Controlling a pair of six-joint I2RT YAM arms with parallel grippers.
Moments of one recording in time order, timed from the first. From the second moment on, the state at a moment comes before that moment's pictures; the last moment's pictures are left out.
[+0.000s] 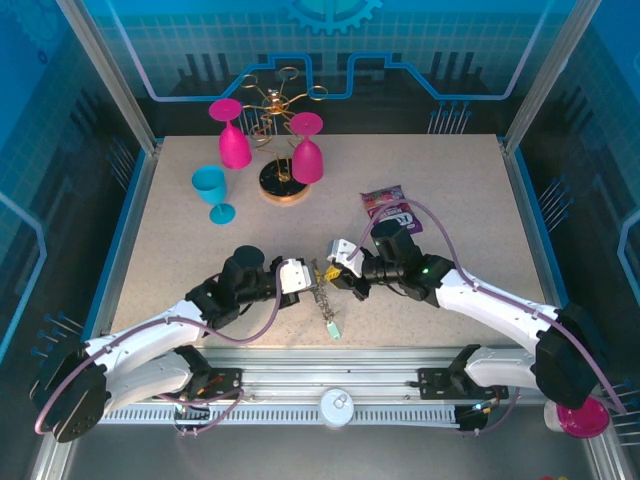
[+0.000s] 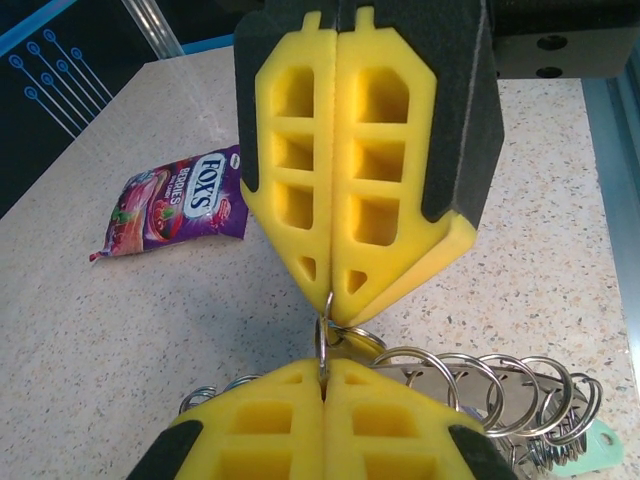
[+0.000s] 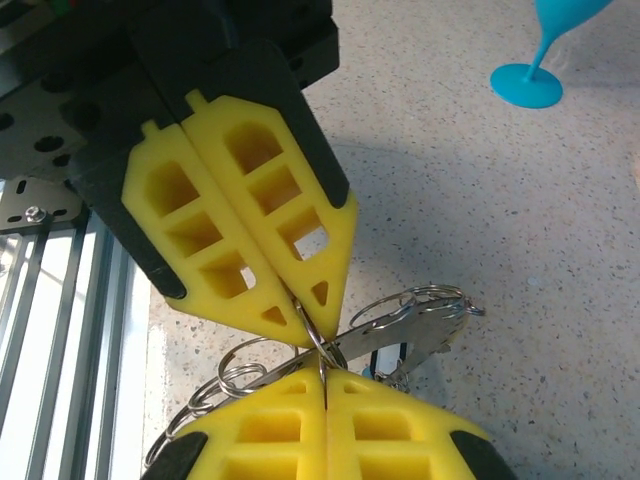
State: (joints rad) left arm -0.70 1.01 0.47 0.13 0.37 0.48; right arm 0.74 1.22 0.76 -0.16 -0.49 -0.34
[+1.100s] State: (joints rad) left arm -0.70 1.03 0.47 0.17 0.28 0.43; right arm 0.78 1.25 0.69 0.09 -0.34 0.09
